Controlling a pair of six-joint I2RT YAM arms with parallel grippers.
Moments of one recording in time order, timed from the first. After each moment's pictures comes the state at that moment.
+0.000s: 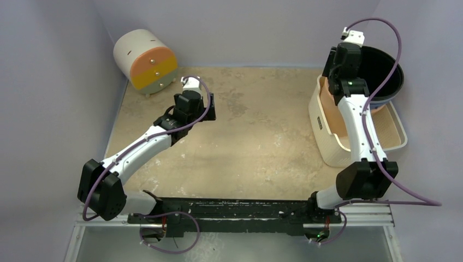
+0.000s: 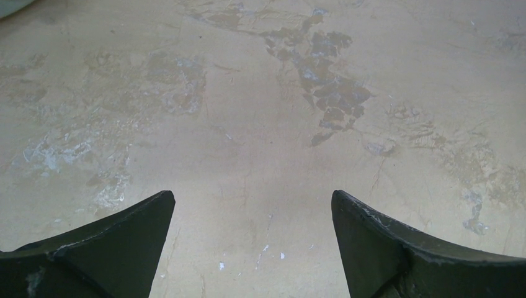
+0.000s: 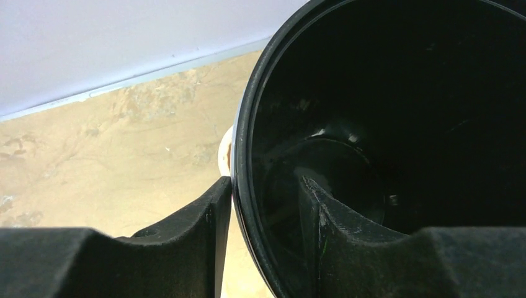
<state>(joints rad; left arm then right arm) -0.56 1.35 1.04 -0.23 -0.35 -0.39 -0.01 1.49 1.59 -0.48 0.41 0.07</state>
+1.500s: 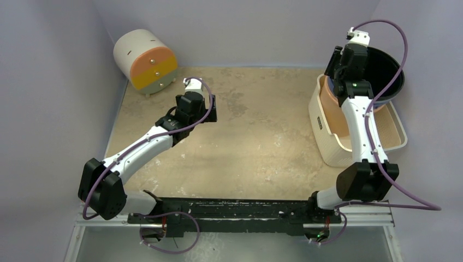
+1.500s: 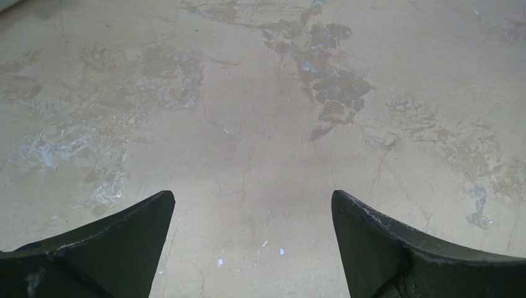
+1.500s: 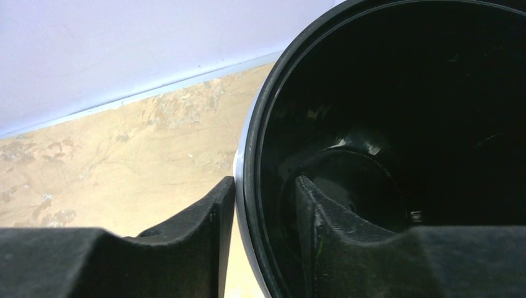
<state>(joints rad) -0.58 1.35 1.03 -0.23 -0.36 -0.39 -0.07 1.47 1.55 -0.41 0.27 0.10</state>
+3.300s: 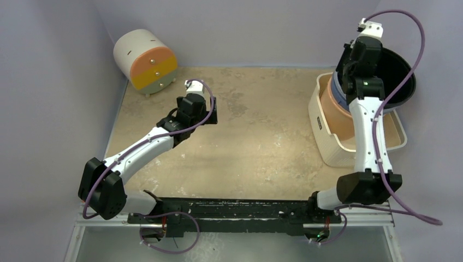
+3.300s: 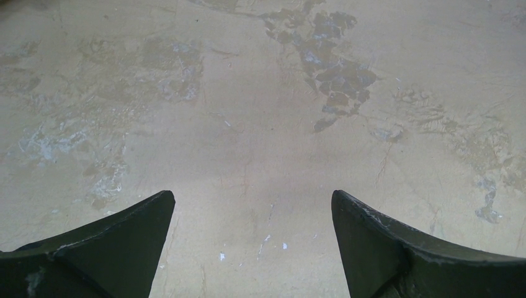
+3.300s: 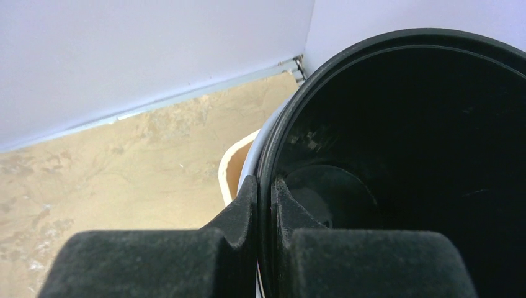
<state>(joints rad) -0.59 1.36 1.02 -0.23 -0.38 -0.39 -0.08 1.46 1.67 -0.52 0.30 0.07</state>
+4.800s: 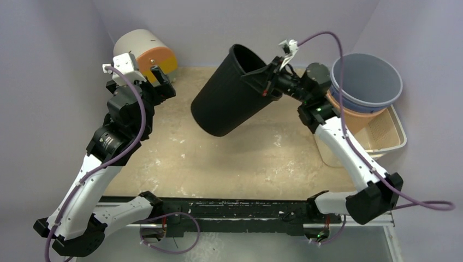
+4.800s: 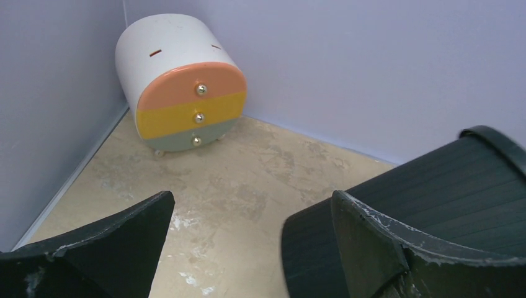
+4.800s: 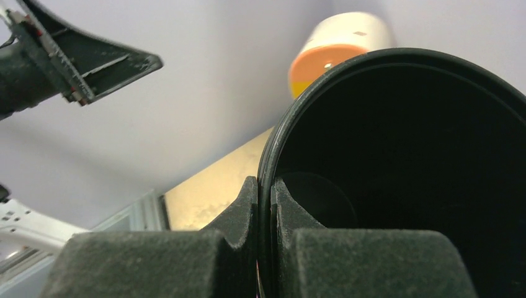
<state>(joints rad) -0.59 0.98 1.43 -0.54 -0.76 -0.34 0.38 1.28 1.34 0.10 -0.61 0.41</state>
